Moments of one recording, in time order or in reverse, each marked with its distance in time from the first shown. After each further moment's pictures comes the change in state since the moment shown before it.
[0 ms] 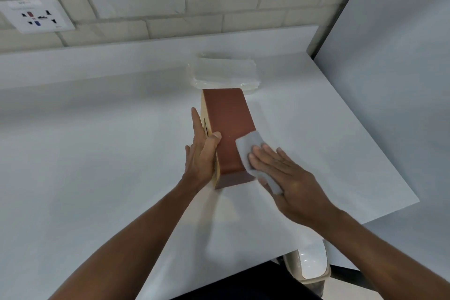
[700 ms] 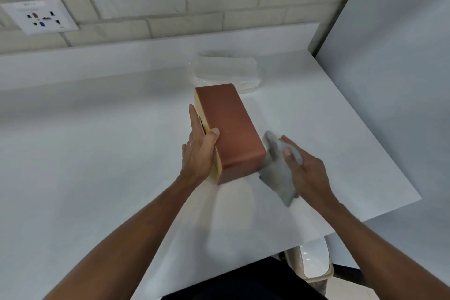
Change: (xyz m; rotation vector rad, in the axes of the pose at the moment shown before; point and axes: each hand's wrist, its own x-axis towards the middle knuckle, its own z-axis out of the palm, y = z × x) left_hand -0.005 0.009 -0.004 0.100 0.019 0.003; right_hand -0.006 0.030 0.006 0.482 0.174 0.745
